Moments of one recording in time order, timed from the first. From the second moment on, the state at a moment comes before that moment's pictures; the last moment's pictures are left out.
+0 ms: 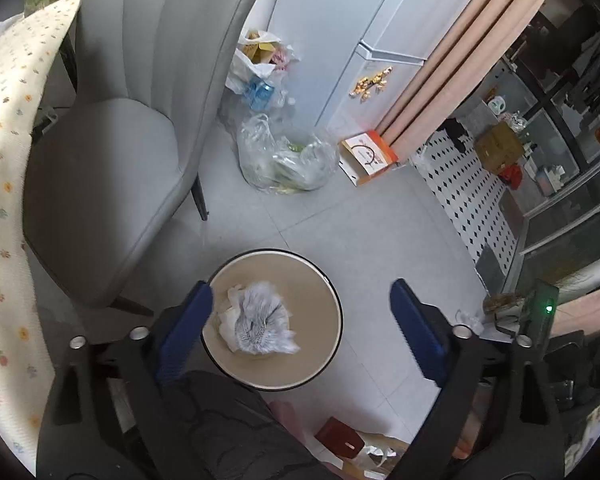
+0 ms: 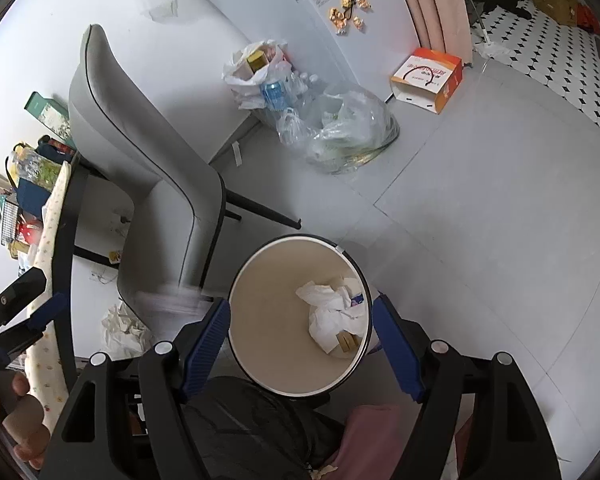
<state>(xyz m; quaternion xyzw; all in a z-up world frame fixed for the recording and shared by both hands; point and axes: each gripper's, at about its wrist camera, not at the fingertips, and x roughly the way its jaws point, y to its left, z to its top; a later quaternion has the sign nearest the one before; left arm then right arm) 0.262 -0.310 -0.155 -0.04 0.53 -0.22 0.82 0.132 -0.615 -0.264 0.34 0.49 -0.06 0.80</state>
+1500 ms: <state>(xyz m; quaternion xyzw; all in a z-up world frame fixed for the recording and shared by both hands) 0.174 -0.043 -0.059 -0.21 0.39 -0.07 0.90 0.144 -0.429 -0.103 0.21 0.40 0.09 0.89</state>
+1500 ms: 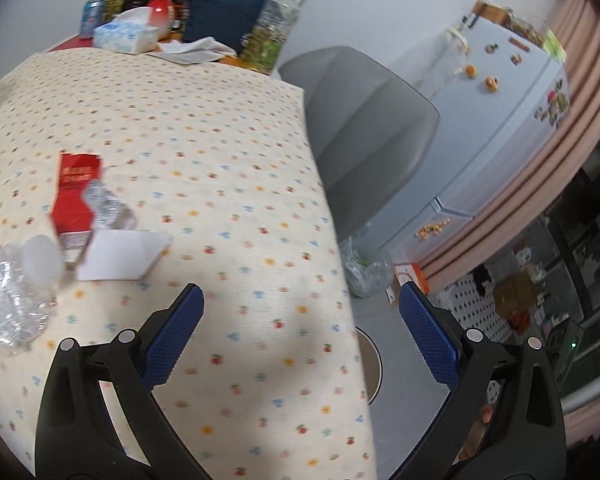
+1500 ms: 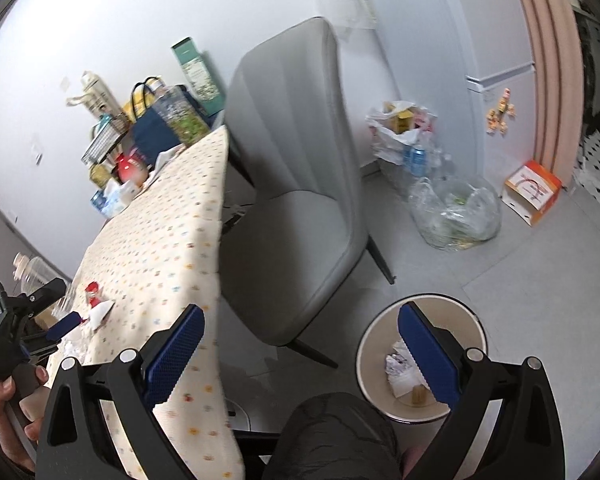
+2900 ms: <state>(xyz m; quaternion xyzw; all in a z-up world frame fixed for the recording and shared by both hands) 0.161 0.129 -0.075 -0.31 0.37 0.01 0.88 0.184 -0.217 -0.055 0.14 0.41 0.26 0.86</state>
